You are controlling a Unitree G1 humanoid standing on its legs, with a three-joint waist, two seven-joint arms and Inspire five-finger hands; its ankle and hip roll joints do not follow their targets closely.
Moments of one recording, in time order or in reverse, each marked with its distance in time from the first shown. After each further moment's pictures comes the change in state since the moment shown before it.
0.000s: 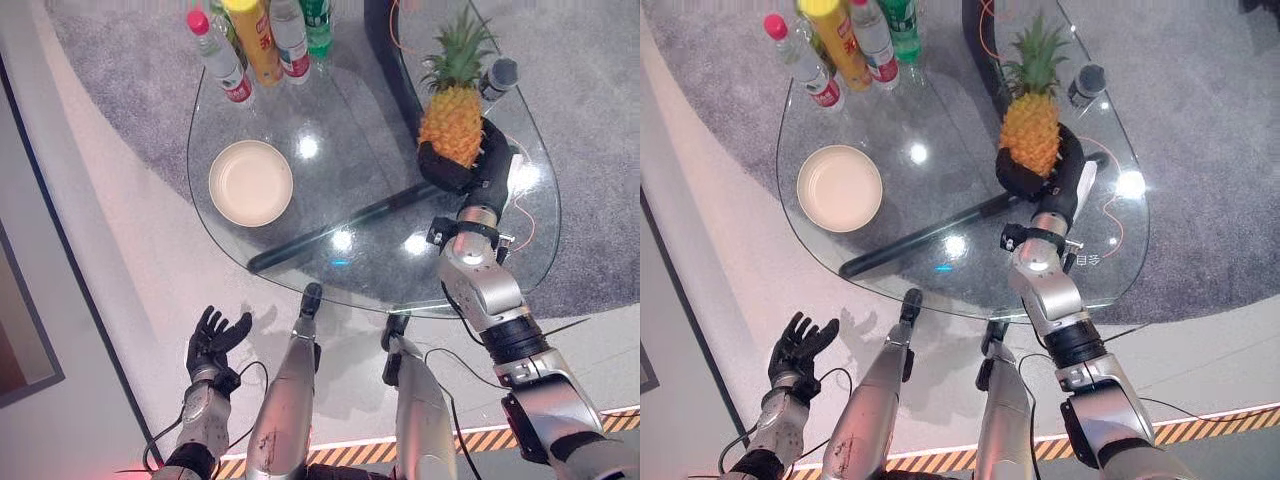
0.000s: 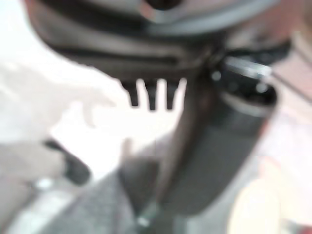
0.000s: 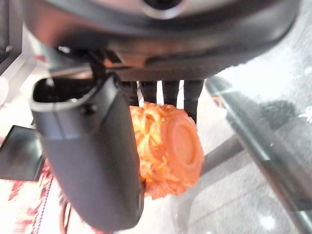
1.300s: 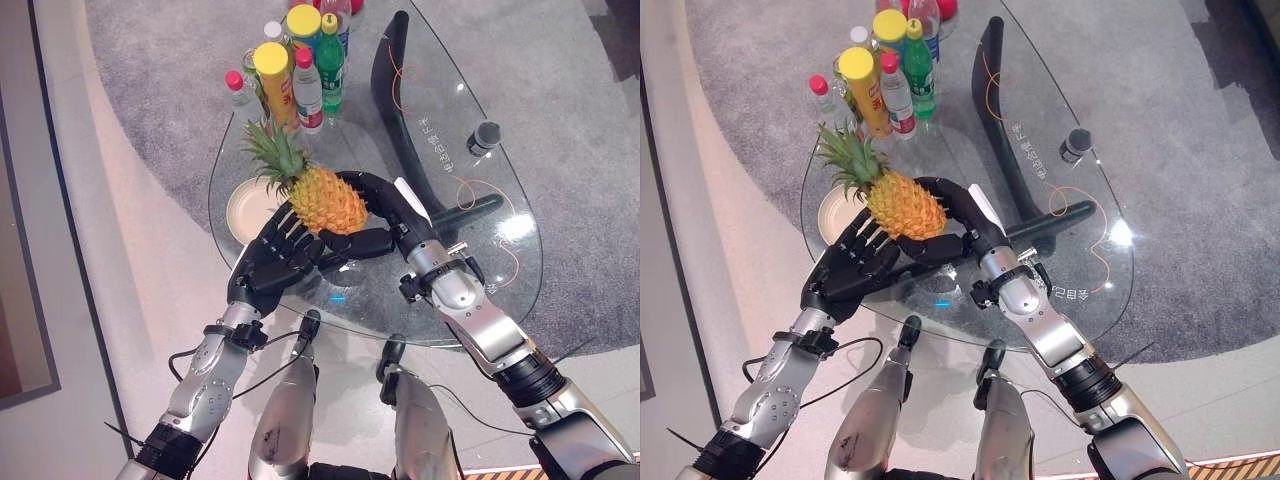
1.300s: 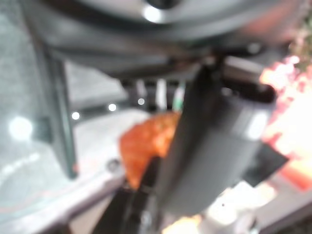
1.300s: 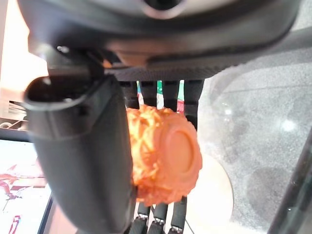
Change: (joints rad) left arm 0.022 0.208 -0.148 -0.798 -0.133 0.258 -0.256; right arm 0.136 -0.158 0.208 -0.227 -0.156 -0.018 0.575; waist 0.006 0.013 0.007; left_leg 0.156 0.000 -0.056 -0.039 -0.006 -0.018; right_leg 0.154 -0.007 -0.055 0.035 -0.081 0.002
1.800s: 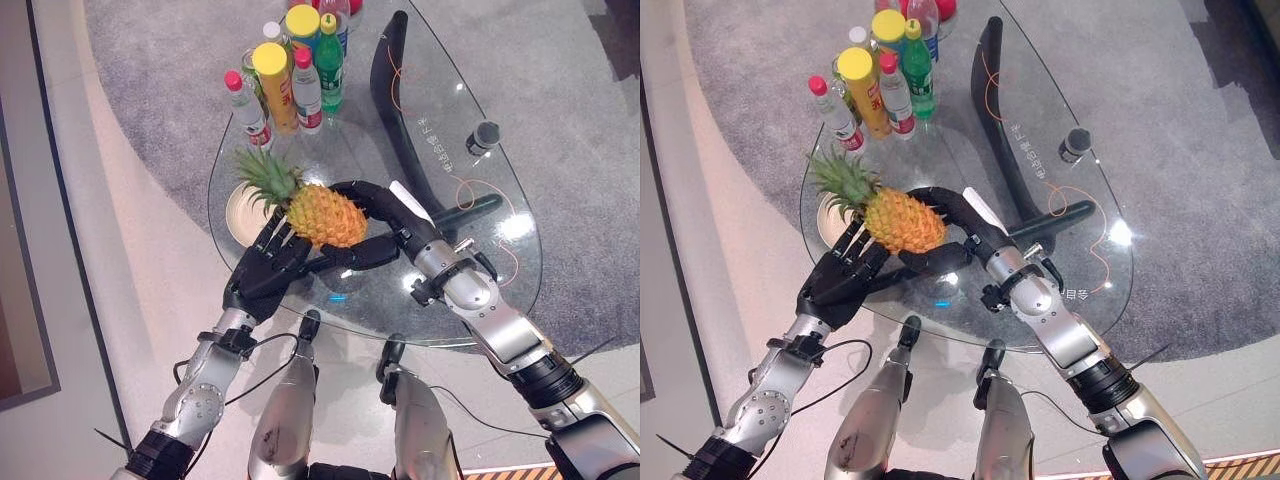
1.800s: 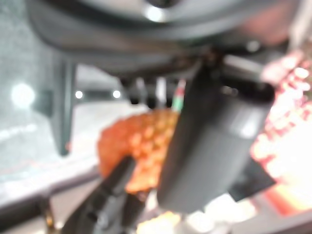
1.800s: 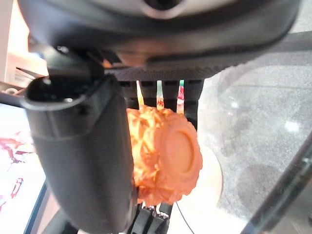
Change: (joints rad) left arm 0.049 0.001 0.001 -0.009 -0.223 -0.006 -0.064; right arm 0.006 -0.057 0.002 -0.025 -0.068 -0.019 0.138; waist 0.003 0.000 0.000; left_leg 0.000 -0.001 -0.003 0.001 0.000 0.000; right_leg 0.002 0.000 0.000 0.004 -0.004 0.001
